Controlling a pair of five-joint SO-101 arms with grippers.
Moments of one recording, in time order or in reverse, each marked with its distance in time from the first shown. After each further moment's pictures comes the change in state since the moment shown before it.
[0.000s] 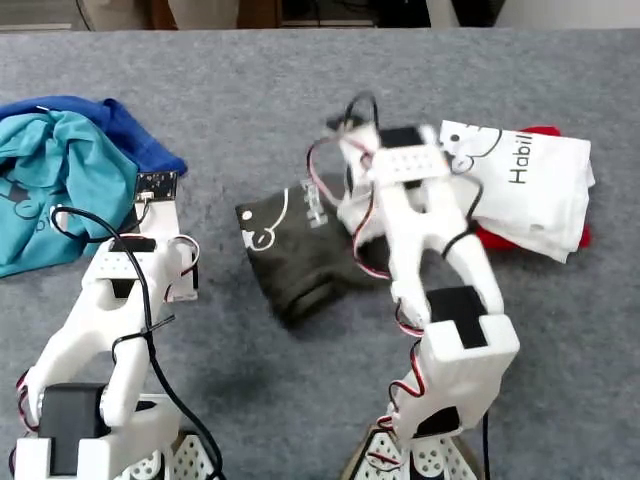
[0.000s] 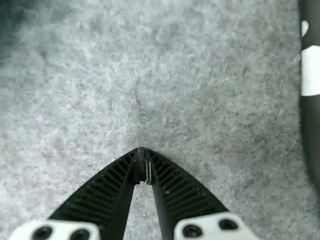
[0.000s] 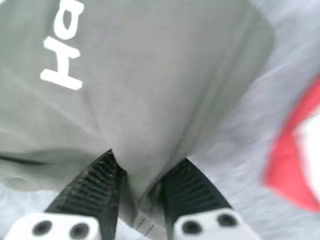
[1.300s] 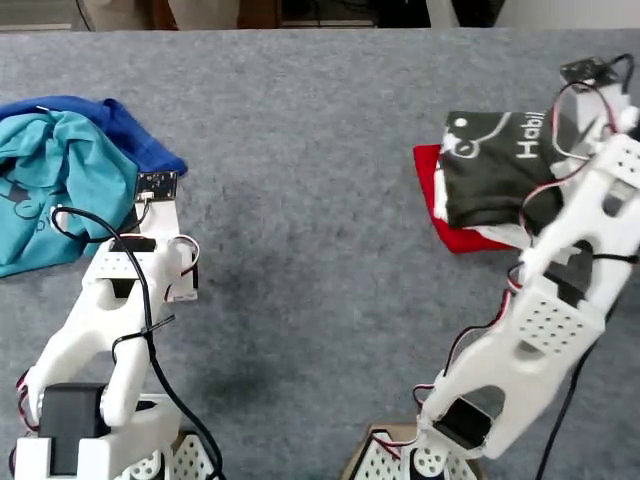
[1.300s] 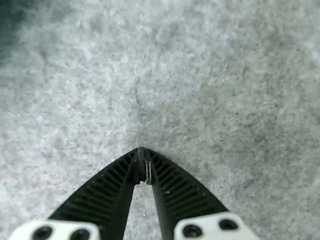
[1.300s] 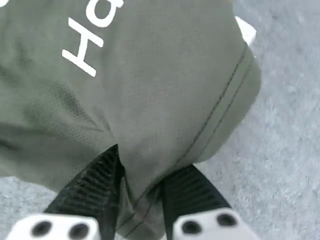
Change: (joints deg) left arm 0.0 0.0 0.0 0.0 0.0; right arm 43.3 23.1 -47.0 5.4 26.8
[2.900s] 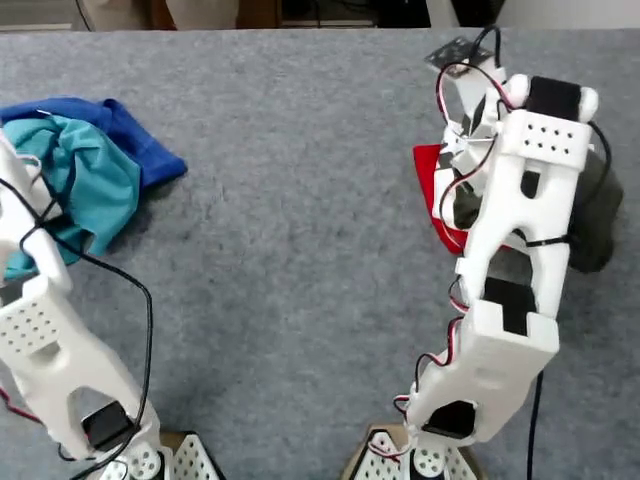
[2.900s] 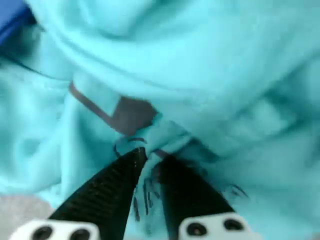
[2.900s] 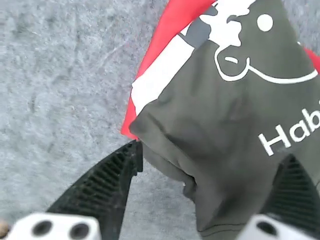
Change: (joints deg) left arm -31.6 53.4 -82.5 30.2 -6.8; right arm -21.1 -19.0 16.4 9.1 2.2
